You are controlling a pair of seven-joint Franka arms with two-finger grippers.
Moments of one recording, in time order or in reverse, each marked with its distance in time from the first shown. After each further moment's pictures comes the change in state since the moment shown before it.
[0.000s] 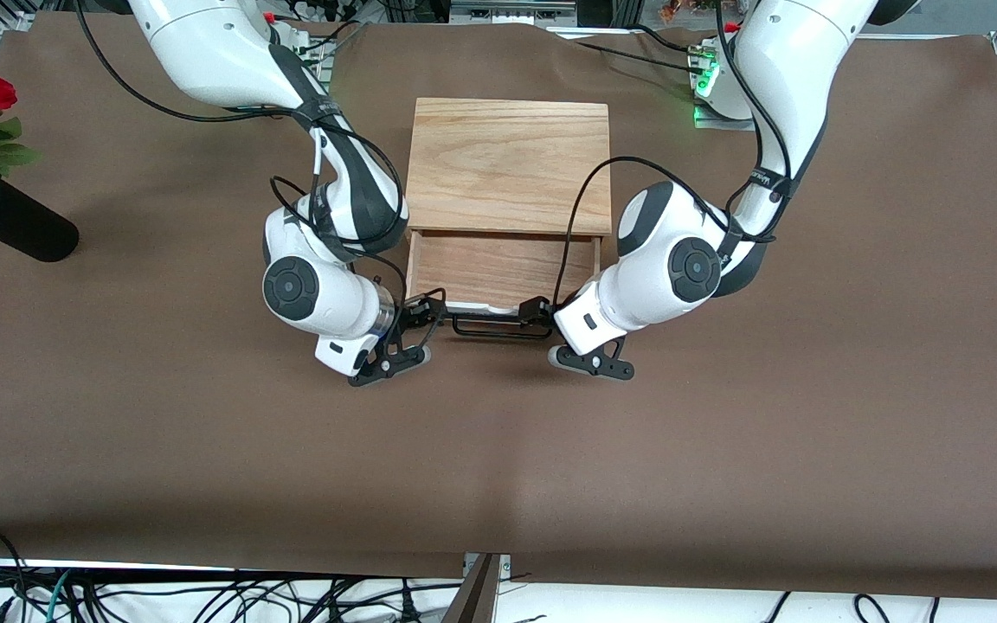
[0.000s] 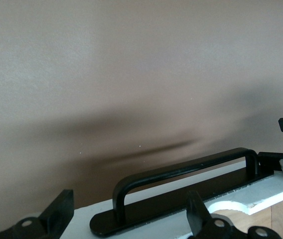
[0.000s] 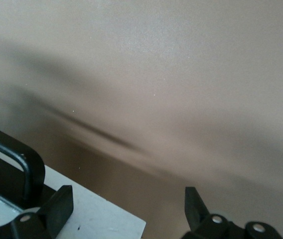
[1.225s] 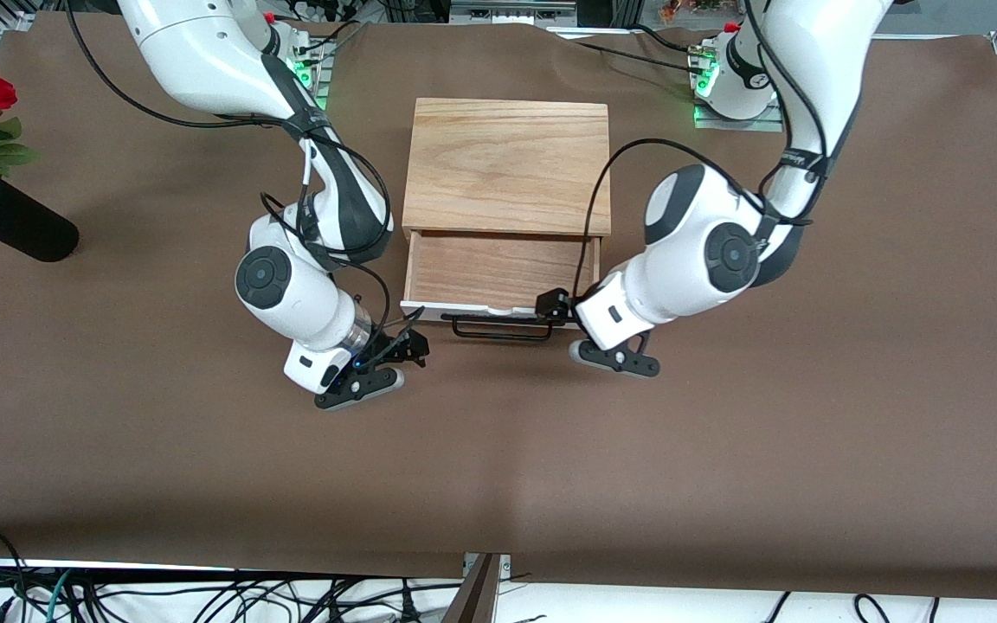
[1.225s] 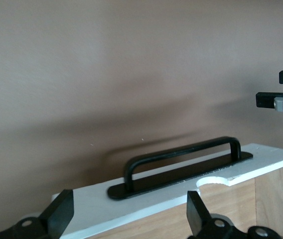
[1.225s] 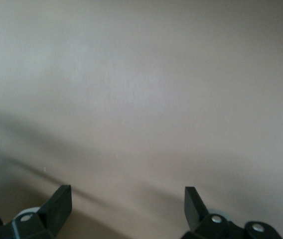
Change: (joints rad) left arm 0.026 -0.059 -0.002 0.001 0.000 -0.077 0.002; right arm -0.023 0.000 -0.022 -0.018 -0.063 0.189 -0.001
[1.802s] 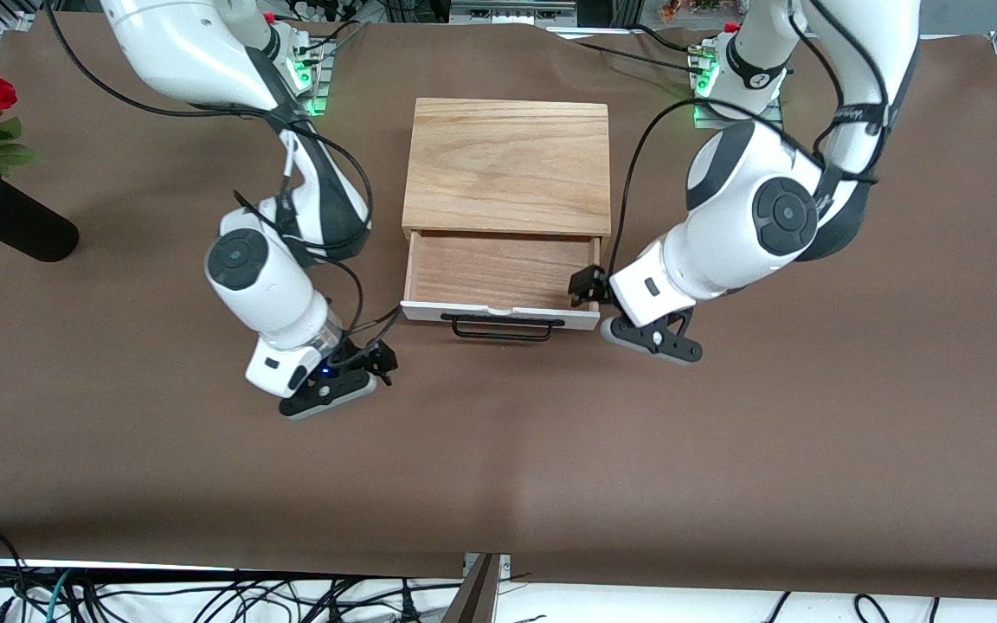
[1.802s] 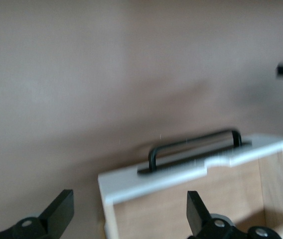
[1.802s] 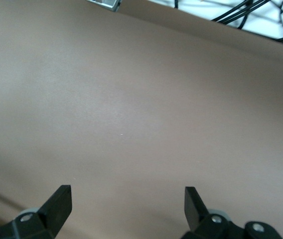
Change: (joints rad) left arm 0.060 -0.105 0.002 0.001 0.075 -0.063 0.021; right arm -0.003 -0.023 -0.033 -0.025 -0.142 0.152 -0.004
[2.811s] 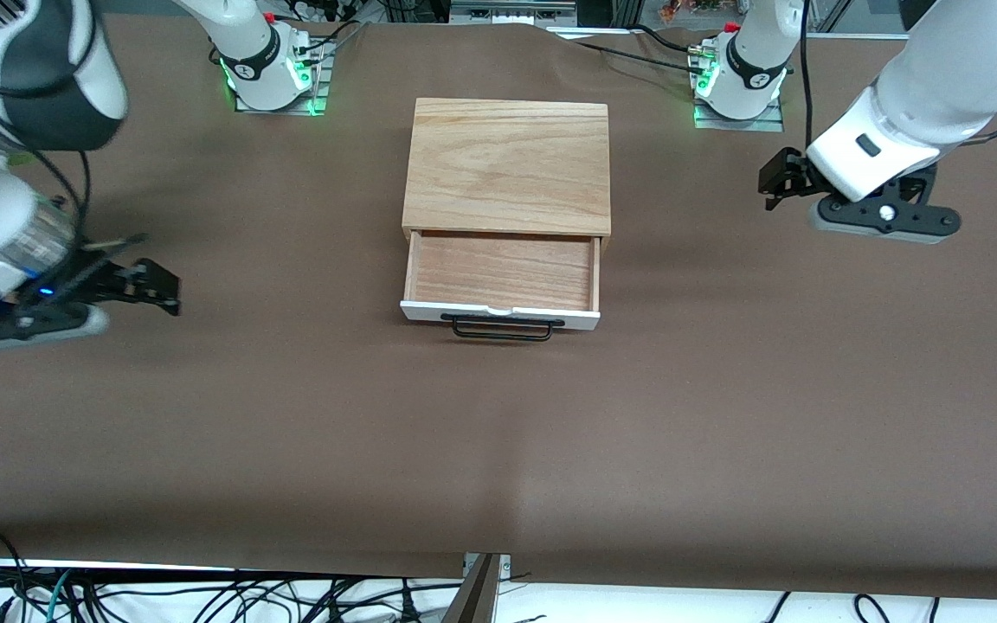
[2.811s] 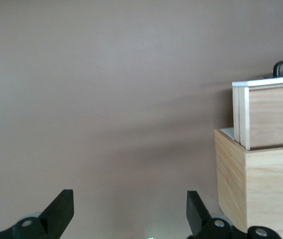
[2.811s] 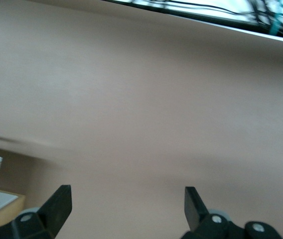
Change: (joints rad) left arm 0.168 -0.374 0.014 0.015 0.272 -0.649 0.025; right arm -0.244 -0.387 -0.019 -0.003 -0.063 -0.564 -0.061
